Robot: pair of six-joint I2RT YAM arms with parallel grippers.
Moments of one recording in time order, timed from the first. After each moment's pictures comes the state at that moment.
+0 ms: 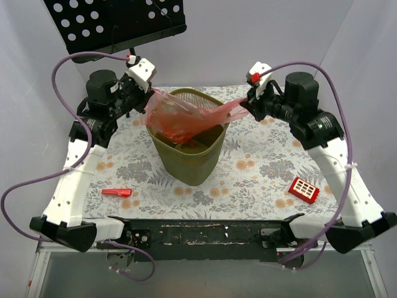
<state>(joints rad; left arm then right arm) -0.30 1.23 1.63 -0.61 0.28 0.34 0.49 1.20 1.56 -0.62 -0.31 -0.33</state>
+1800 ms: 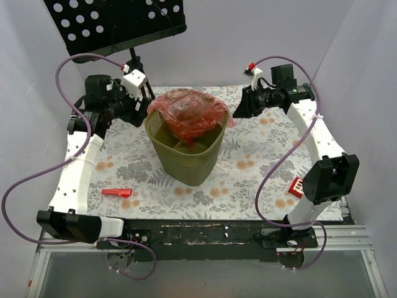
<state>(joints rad) -0.14 1.32 1.57 -0.81 0.28 0.36 0.24 1.69 1.69 -0.81 -0.79 -0.12</state>
